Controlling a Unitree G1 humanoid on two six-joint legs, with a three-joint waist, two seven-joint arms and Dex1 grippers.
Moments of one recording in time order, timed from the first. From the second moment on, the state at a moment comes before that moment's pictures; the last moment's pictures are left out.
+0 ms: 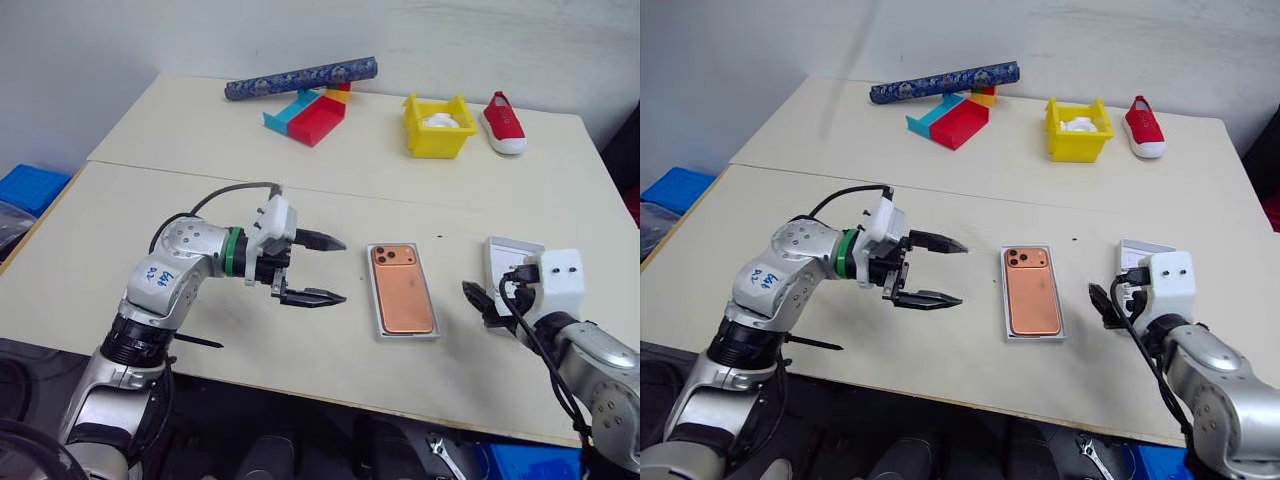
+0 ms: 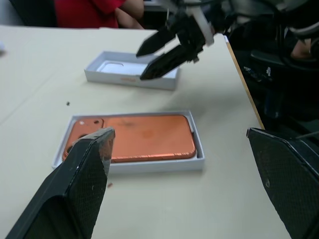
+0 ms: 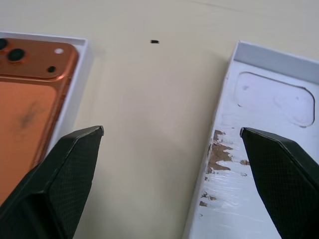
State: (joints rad) left arm -0.67 0.55 -0.17 -0.10 -0.46 0.46 -1.15; right arm -0.07 -0.45 -0.43 -0.66 0.49 1.18 0.13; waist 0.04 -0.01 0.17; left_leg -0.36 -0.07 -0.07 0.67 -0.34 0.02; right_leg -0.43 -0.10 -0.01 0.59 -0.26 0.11
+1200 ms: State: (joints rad) left arm -0.58 0.65 -0.15 -0.05 -0.39 0.41 -1.15; right arm -0.26 -0.18 -0.39 -0.56 1.63 1.24 -0.19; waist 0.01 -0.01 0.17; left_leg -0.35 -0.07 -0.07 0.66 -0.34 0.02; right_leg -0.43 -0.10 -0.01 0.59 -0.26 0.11
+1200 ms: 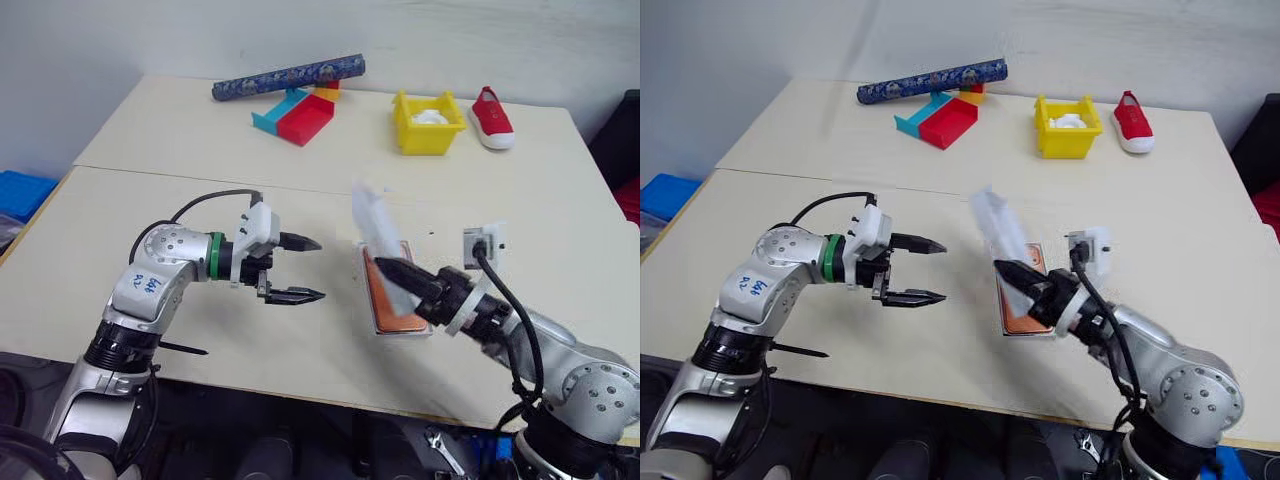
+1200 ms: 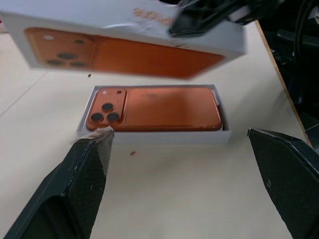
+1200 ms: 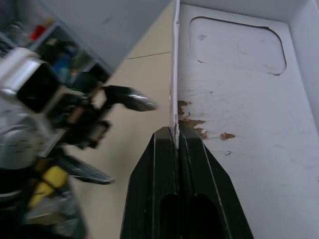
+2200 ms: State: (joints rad) left arm -0.68 0.45 -0.26 0.21 -0.21 0.30 -1.07; right arm -0.07 -0.22 -0.06 -0.39 1.71 0.77 -0.18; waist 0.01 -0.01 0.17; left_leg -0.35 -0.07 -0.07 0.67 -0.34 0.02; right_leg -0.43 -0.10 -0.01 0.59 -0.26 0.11
